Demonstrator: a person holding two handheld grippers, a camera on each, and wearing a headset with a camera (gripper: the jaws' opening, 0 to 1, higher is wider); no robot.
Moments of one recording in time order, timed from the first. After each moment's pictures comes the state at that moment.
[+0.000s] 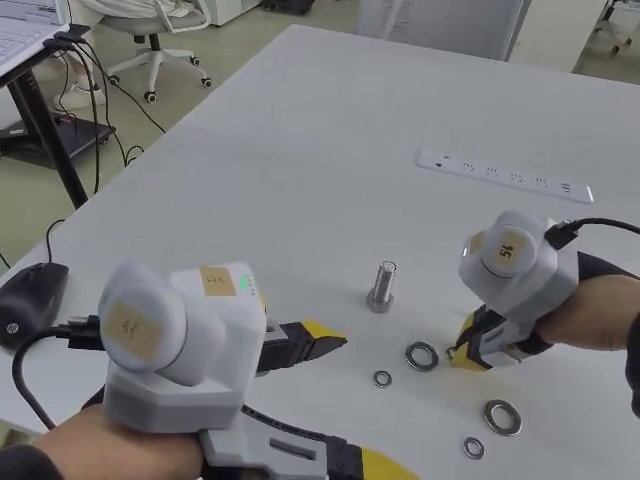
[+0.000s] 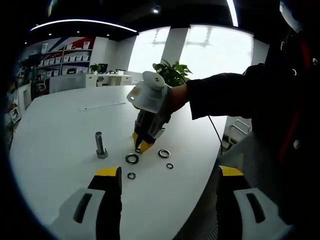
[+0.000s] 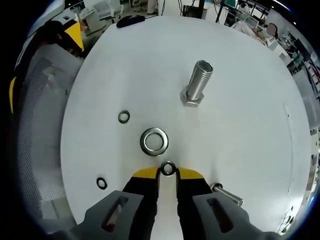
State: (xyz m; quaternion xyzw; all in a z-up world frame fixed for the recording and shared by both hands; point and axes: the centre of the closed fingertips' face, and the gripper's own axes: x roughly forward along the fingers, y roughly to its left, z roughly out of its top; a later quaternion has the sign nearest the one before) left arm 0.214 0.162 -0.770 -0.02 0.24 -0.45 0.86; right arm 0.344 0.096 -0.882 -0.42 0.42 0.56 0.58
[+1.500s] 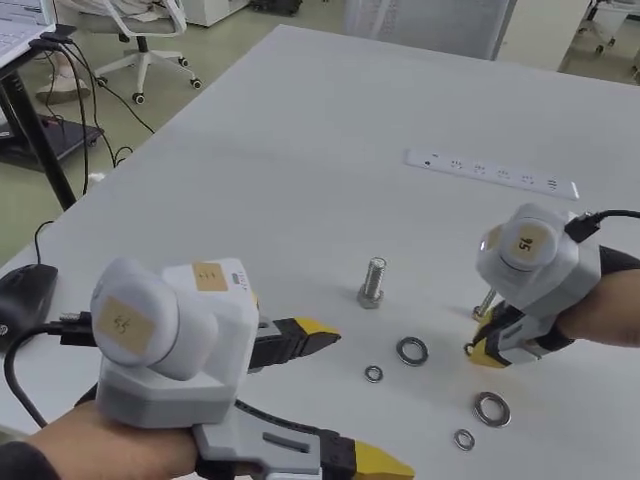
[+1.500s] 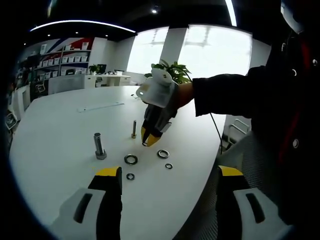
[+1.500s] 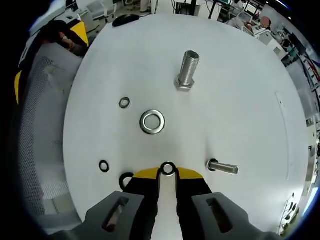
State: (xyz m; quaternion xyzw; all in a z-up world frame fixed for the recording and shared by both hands) left arm 0.215 0.162 -0.769 -0.02 0.23 -0.45 0.86; right arm 0.343 0.064 -0.869 -0.42 0.43 0.53 0.59
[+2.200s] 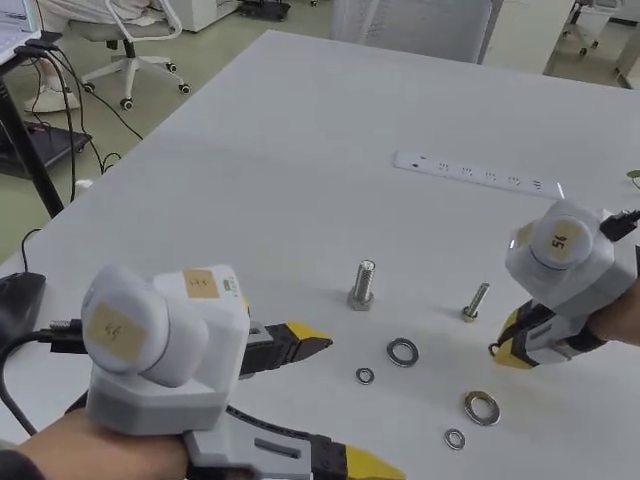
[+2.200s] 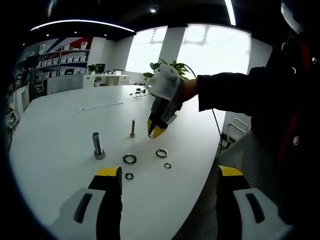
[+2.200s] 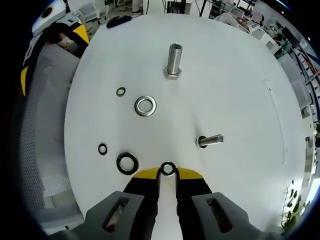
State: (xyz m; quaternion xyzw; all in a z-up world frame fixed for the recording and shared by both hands) left arm 0.212 0.160 -0.771 -0.01 0.24 -0.46 0.86; right arm 0.345 0.034 -0.853 -0.42 0.44 0.51 0.61
